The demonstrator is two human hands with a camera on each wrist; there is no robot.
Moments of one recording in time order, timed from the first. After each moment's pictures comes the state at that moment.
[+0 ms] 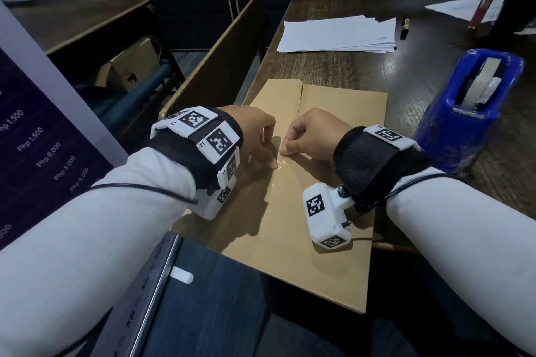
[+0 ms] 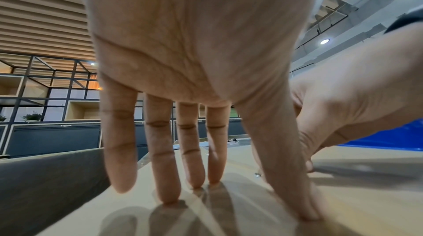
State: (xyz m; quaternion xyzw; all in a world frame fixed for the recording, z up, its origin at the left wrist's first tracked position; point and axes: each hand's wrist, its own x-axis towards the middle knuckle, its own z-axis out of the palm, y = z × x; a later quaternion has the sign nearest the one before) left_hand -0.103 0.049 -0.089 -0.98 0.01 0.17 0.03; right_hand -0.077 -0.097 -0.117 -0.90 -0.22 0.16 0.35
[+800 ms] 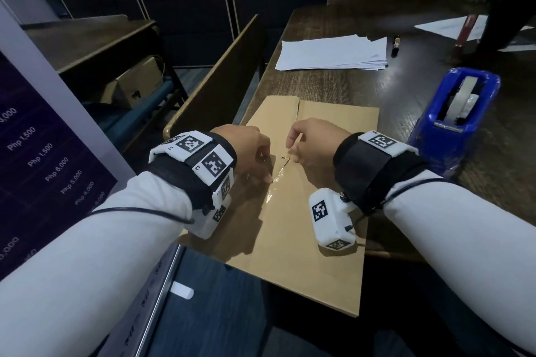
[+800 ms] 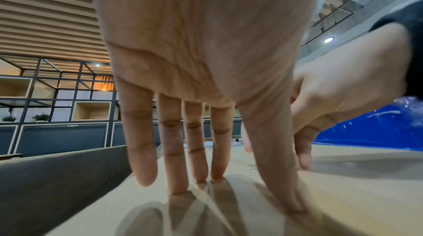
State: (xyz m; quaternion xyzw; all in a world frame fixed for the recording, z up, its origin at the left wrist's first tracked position) left_hand -0.124 0.047 -0.083 -0.99 0.02 0.15 0.06; right_hand -0.084 -0.101 -0.097 -0.92 -0.21 0.15 0.28
